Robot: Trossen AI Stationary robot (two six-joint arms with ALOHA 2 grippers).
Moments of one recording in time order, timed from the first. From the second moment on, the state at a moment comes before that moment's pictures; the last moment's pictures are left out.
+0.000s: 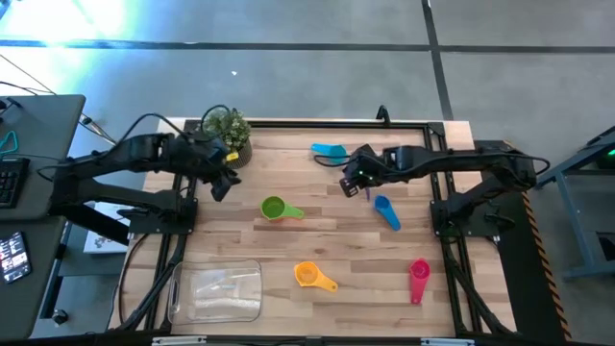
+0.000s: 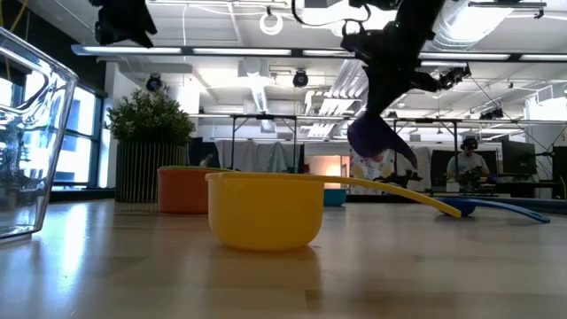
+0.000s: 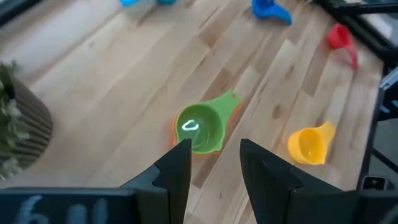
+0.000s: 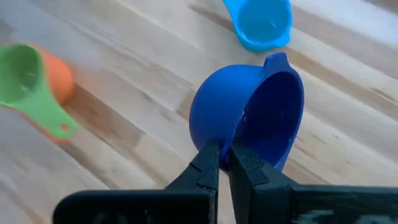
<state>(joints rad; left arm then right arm) 0.18 0.89 1.07 -1.01 -0.01 -0.50 -0.12 1.44 1.17 -0.82 0.26 0.83</state>
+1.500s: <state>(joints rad) 0.10 1.26 0.73 -0.73 -0.07 -0.93 -0.12 1.44 1.54 -0.92 0.36 0.62</state>
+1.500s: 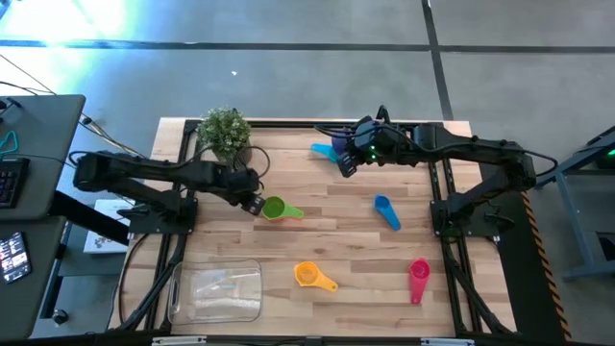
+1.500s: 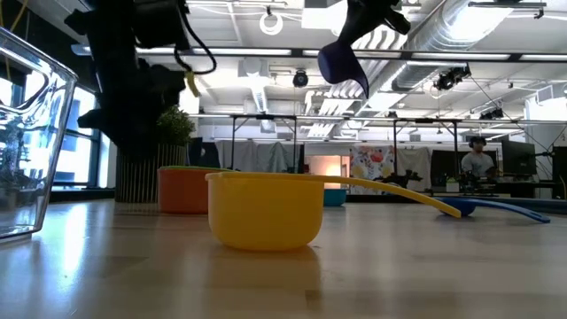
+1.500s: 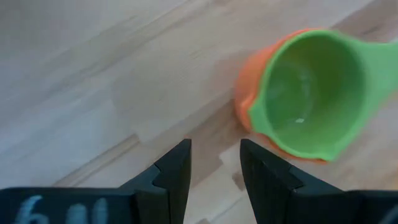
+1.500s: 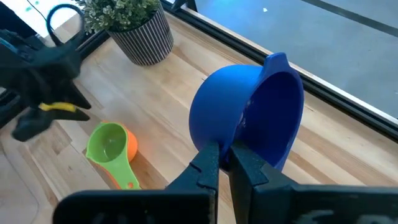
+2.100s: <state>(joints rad) 0.09 1.48 0.73 -0.49 -0.02 -0.98 -0.12 1.44 1.54 -0.92 0.33 0.59</state>
